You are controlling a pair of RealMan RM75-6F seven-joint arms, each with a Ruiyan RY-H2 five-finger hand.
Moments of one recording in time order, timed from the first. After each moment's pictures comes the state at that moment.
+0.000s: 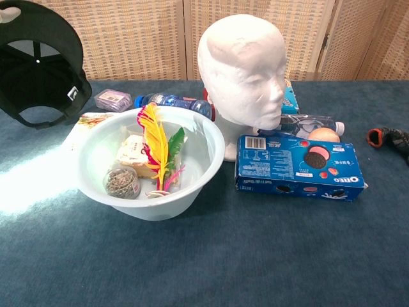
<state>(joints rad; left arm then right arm) -0.68 -1.42 -0.29 -0.99 1.29 1.27 -0.23 0.06 -0.99 0.10 -1.79 -1.46 1.52 -0.22</state>
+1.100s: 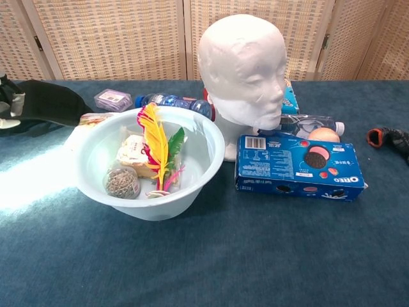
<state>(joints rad) -0.63 -1.40 -0.13 -1.03 1.24 0.90 -0.03 0.03 -0.99 0.09 -1.80 -1.47 1.55 -0.22</state>
